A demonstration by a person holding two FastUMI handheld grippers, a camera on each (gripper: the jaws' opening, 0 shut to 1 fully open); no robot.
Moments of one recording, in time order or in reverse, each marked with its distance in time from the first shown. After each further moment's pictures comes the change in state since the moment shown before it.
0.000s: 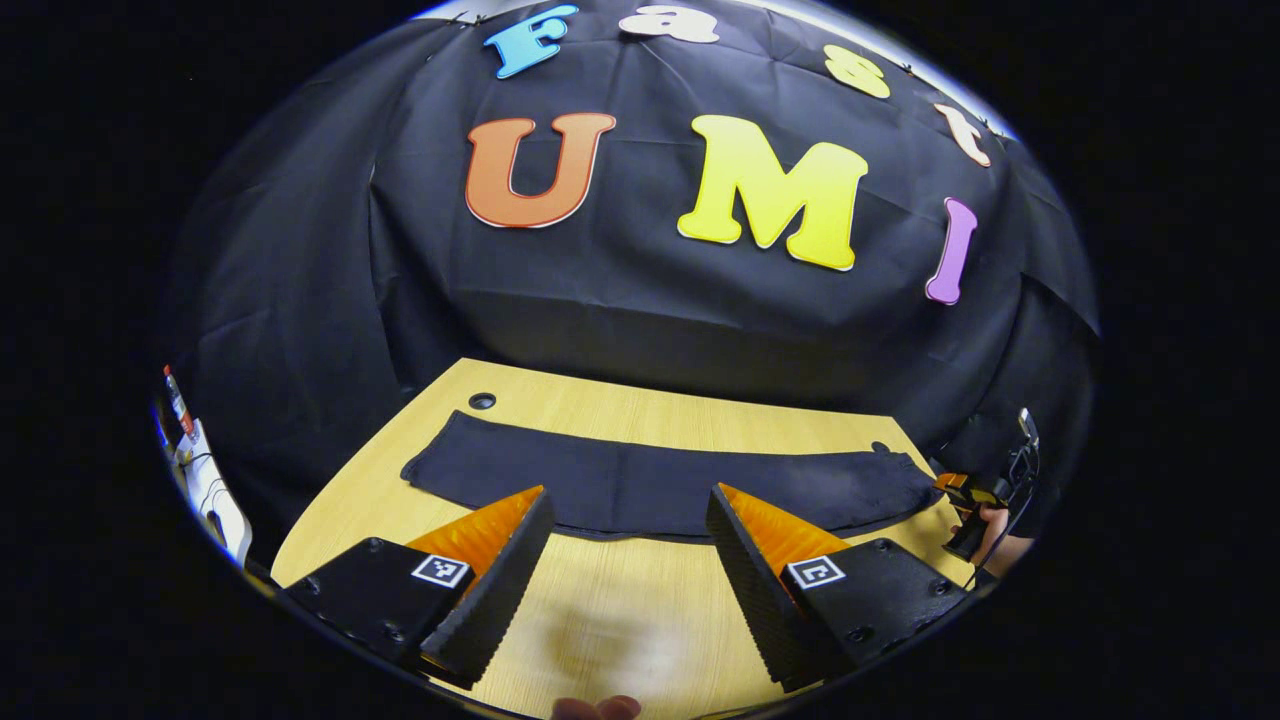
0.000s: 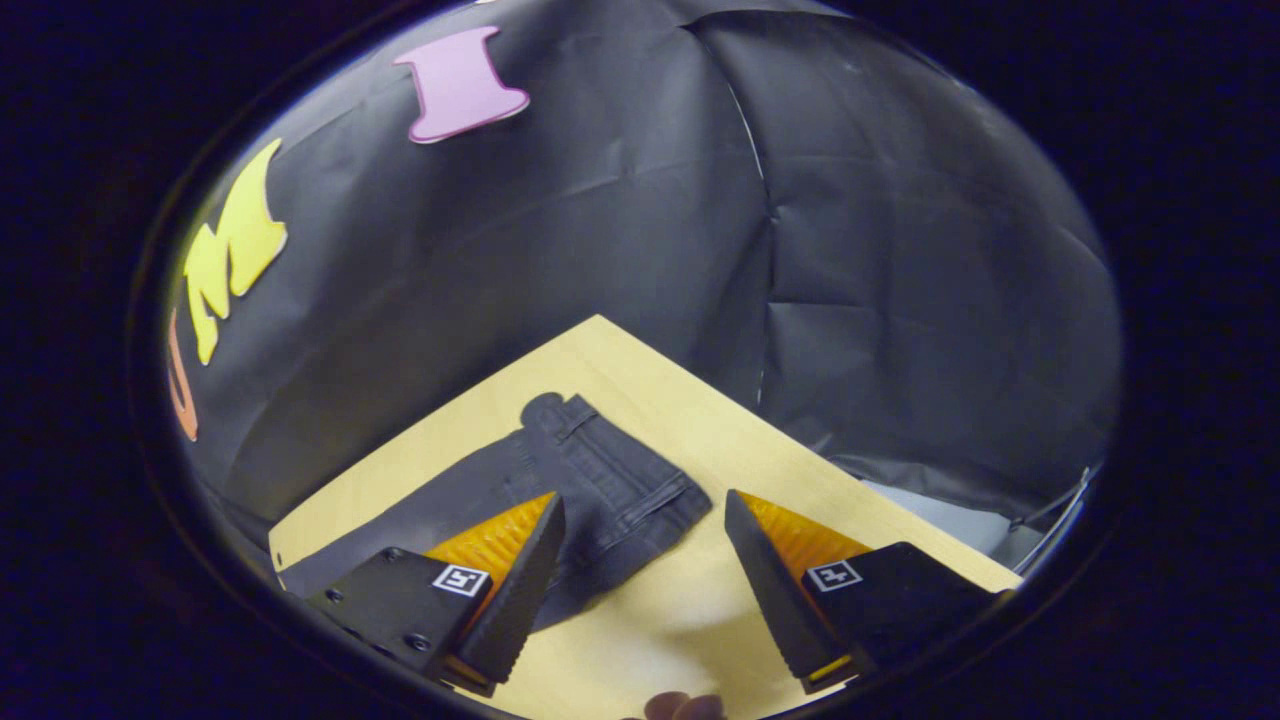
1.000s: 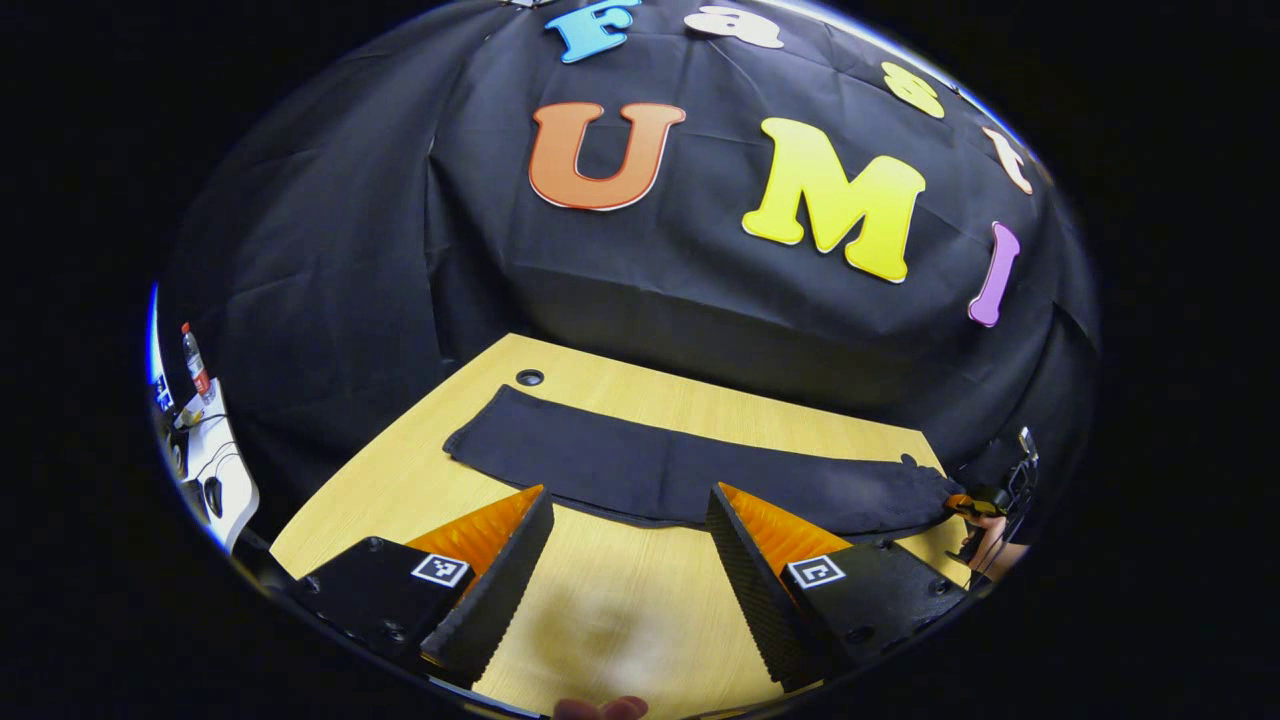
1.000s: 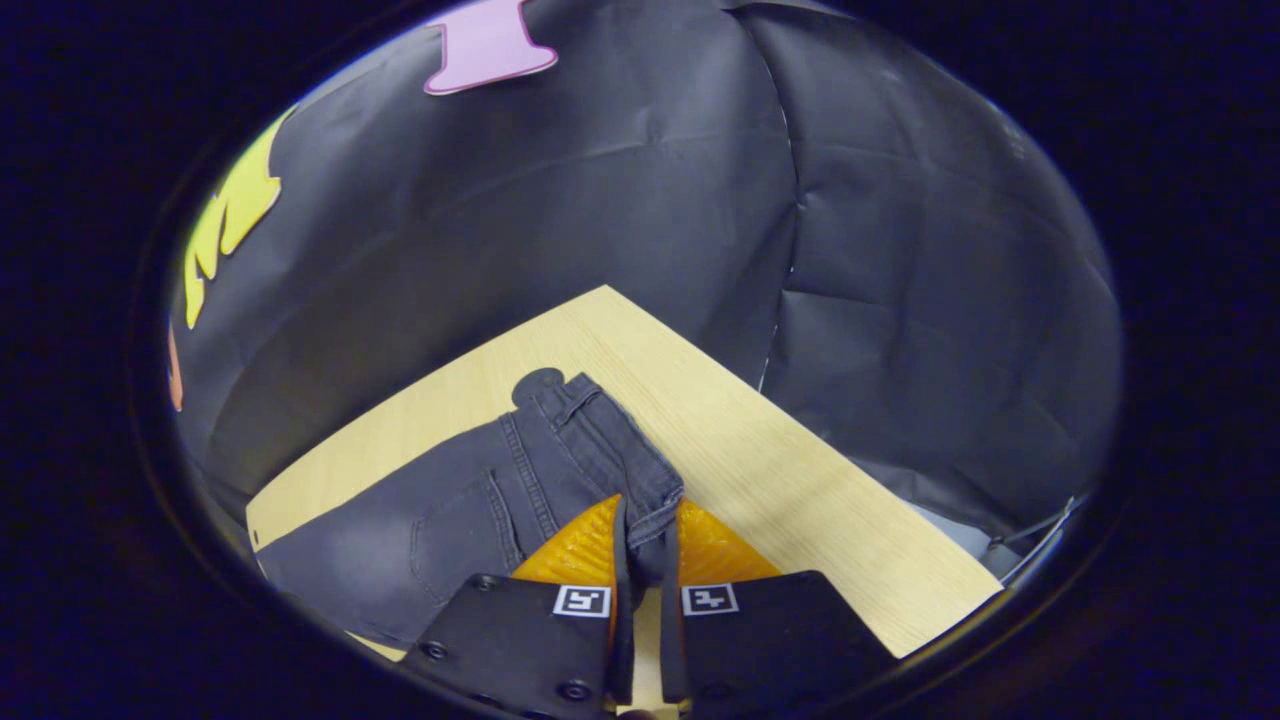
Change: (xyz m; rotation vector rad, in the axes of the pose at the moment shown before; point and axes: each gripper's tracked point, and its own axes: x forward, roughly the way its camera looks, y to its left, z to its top) left arm -0.009 0.052 -0.009 -0.108 0.005 0.083; right arm 0.012 0.022 0.004 -0.147 0.027 -0.008
